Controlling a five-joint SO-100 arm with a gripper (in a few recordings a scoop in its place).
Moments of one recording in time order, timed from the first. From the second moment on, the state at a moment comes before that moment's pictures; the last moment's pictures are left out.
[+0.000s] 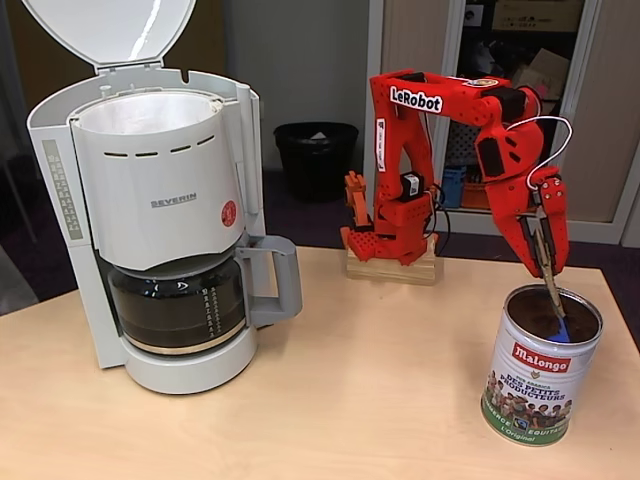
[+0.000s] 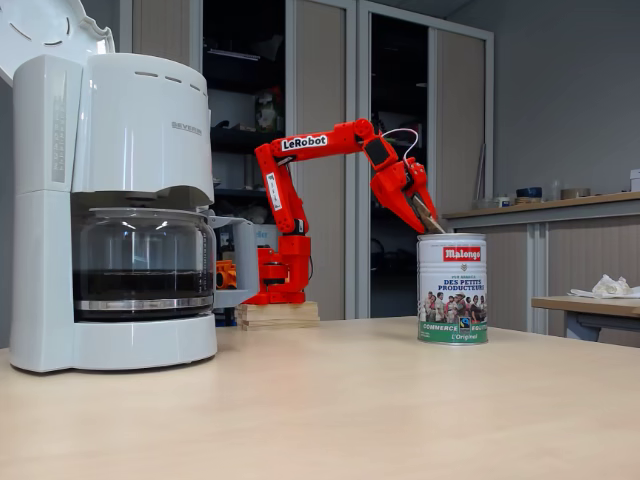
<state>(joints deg) -47.1 111.5 104.5 66.3 -46.7</state>
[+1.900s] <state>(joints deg) -39.9 127.3 116.2 68.2 -64.2</state>
